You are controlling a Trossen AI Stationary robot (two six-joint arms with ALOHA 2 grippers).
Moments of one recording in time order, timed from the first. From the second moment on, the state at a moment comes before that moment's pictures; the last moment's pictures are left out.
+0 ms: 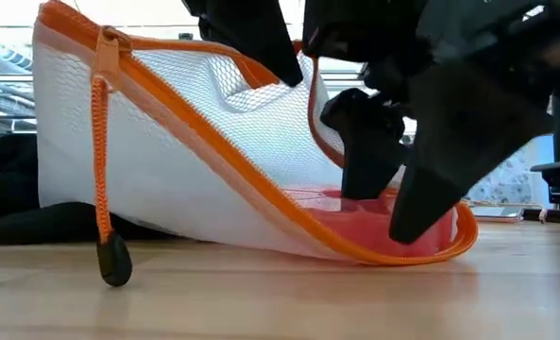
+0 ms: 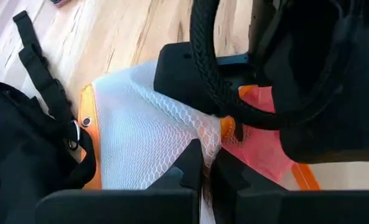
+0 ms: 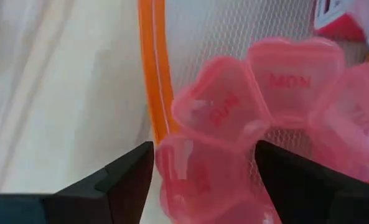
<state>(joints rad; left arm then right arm) -0.47 1.92 1.53 -0.65 -0.51 -0.46 0.47 2.00 1.33 -0.48 0.13 0.22</state>
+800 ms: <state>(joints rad) -0.47 1.92 1.53 -0.64 -0.51 -0.46 0.45 2.05 1.34 -0.48 0.14 0.19</state>
